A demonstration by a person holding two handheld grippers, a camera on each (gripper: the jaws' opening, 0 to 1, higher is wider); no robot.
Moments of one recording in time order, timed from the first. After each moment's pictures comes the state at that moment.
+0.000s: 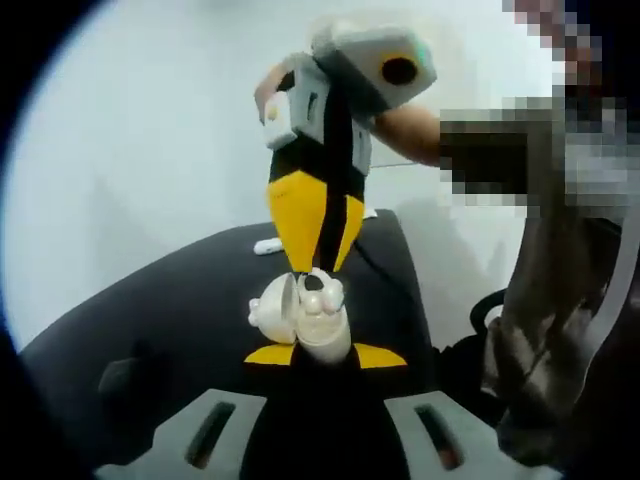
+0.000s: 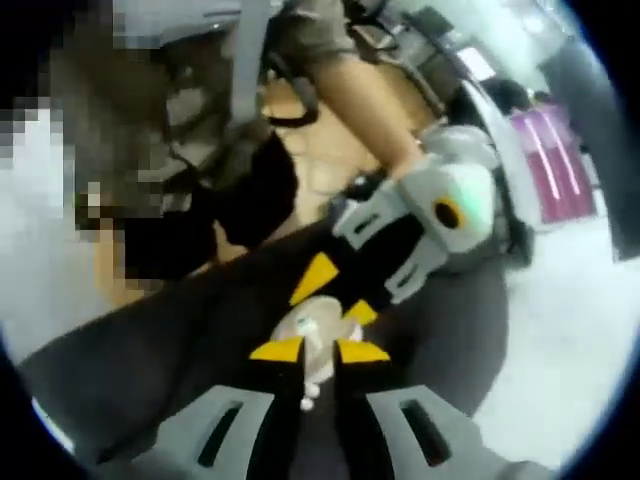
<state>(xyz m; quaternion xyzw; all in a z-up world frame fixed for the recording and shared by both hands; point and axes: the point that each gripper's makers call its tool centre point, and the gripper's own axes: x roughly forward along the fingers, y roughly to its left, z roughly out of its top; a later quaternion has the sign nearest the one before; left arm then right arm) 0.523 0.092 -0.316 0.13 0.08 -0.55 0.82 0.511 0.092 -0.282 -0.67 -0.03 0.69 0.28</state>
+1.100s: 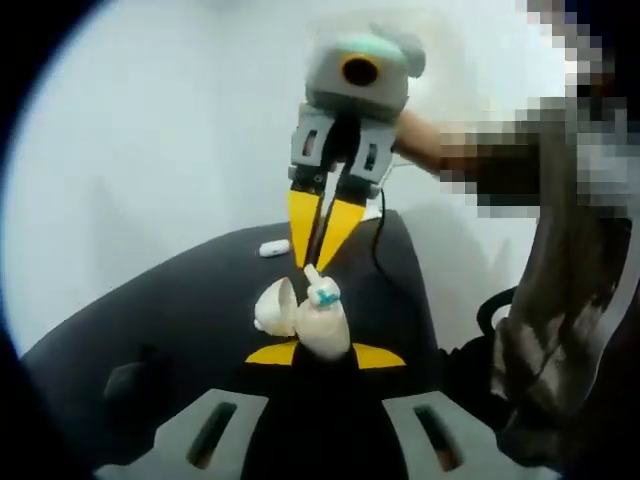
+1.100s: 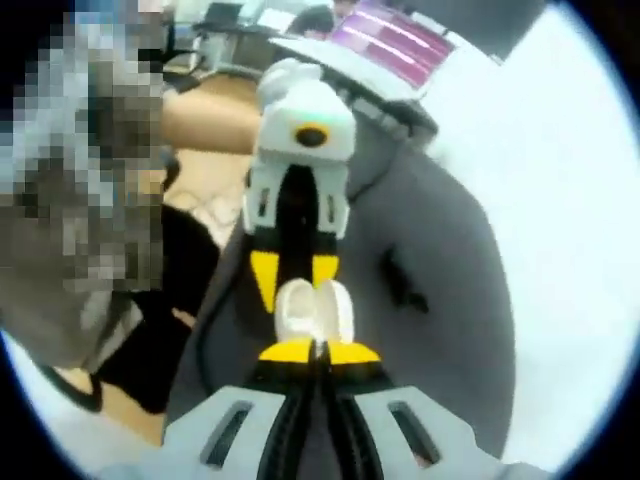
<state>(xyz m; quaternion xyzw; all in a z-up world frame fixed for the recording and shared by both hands) 0.528 0.092 -0.312 0.13 0.07 -0.54 0.83 0.530 0.075 -0.274 -0.49 0.13 0.62 0.59</state>
